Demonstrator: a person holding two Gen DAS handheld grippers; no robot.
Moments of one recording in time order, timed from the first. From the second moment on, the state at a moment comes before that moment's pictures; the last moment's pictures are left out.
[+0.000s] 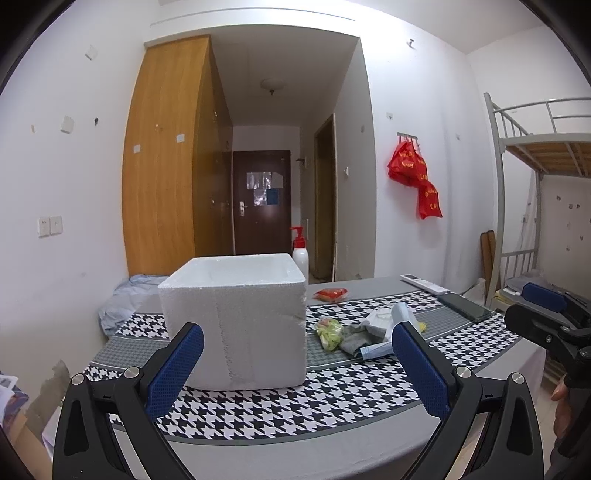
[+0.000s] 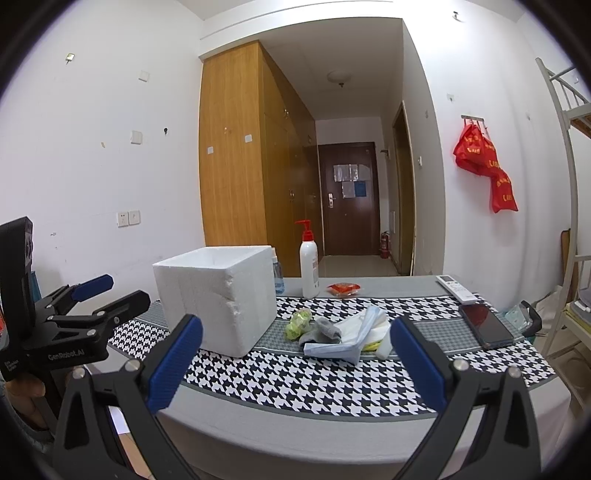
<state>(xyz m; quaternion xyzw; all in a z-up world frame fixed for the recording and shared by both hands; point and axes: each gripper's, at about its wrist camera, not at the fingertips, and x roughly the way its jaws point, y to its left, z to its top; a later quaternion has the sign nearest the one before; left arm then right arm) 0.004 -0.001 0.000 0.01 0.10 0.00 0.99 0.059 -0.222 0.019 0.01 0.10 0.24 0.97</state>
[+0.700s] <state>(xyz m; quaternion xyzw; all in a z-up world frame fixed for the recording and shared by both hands) 0.003 0.002 -0.002 0.00 0.10 0.00 0.99 0.059 -0.222 0.017 0.01 0.10 0.24 0.97</state>
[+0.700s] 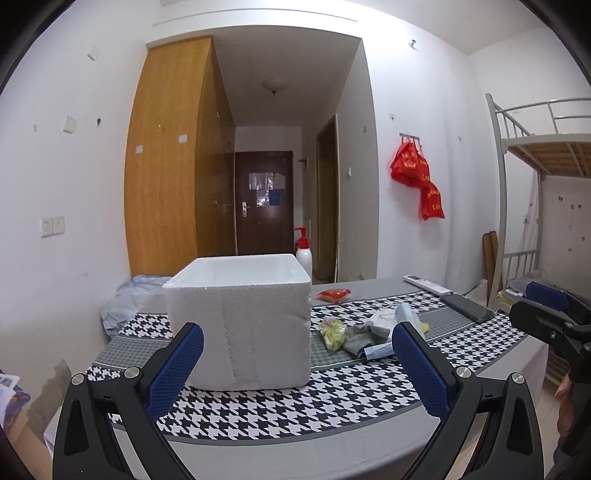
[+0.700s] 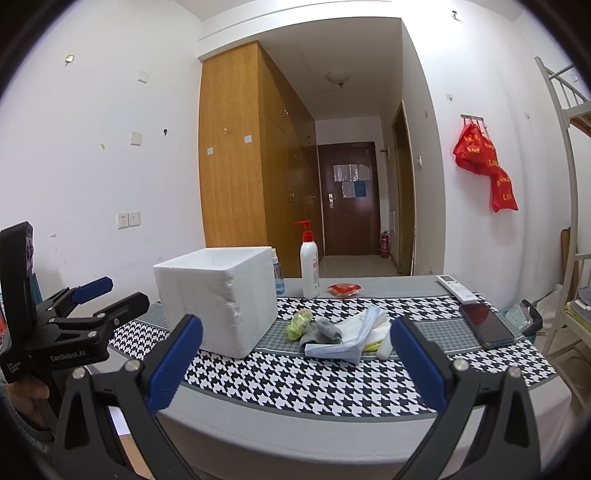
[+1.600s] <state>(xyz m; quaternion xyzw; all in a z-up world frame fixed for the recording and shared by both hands) 0.008 0.001 -0.001 0.00 0.10 -0.01 0.99 0.060 -0.222 0.020 0.00 0.10 0.23 0.97</state>
